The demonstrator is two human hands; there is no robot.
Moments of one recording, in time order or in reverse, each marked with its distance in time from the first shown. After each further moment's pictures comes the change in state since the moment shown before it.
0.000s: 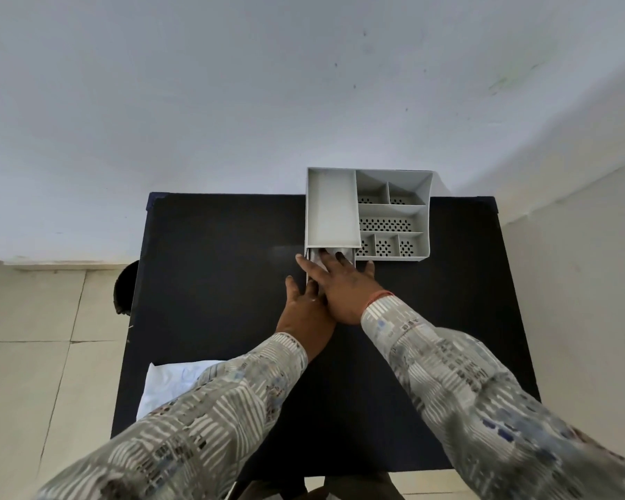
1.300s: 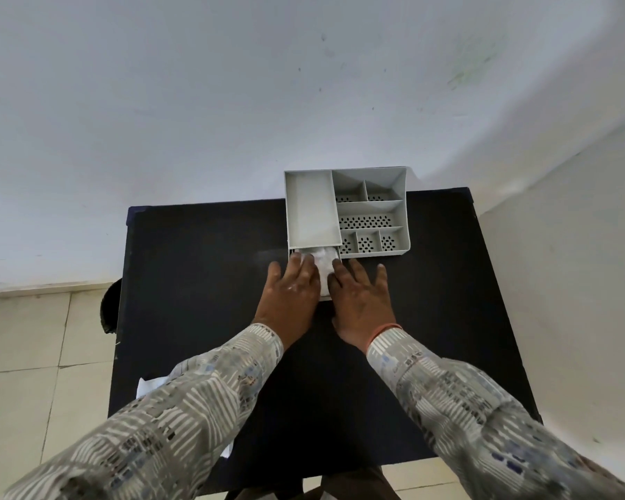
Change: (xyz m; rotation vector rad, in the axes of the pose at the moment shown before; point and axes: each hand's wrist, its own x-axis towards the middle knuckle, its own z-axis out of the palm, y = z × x) left_hand 0.004 -0.027 -0.019 0.096 0.165 0.033; right_hand -0.045 0.015 0.041 -0.135 0.281 0.203
